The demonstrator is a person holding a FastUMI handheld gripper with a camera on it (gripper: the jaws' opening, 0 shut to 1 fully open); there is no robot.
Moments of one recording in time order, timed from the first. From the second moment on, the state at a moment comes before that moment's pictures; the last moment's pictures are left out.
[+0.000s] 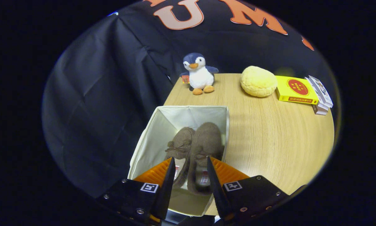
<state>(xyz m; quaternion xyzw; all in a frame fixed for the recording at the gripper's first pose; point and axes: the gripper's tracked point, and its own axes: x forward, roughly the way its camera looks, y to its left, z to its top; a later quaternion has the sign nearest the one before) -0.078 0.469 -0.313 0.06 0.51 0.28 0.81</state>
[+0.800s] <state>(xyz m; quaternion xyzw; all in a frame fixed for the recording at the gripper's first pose) -0.010 0.309 -0.135 0.09 0.22 0.27 0.93</state>
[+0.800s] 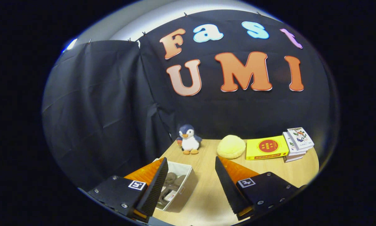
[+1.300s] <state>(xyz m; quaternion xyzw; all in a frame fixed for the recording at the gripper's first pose) 0.001 0.198 -0.099 0.03 0.09 0.21 0.97</state>
